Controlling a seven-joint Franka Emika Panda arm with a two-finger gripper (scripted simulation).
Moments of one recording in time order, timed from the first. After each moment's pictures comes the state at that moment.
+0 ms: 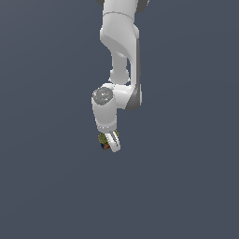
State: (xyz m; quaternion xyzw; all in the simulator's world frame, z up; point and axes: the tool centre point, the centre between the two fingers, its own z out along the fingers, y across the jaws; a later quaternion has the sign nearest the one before) arm -0.009 -0.054 0.059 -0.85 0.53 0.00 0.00
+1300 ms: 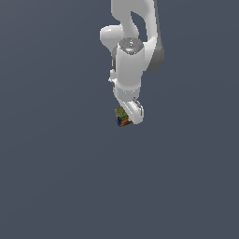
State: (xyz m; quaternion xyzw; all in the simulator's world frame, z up) arm -0.065 0.032 0.189 -0.85 0.53 0.00 0.00
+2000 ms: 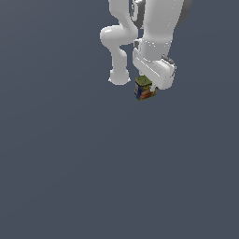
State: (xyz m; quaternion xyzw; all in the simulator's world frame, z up) arm -0.113 0.112 0.314 -0.85 0.53 0.00 0.00
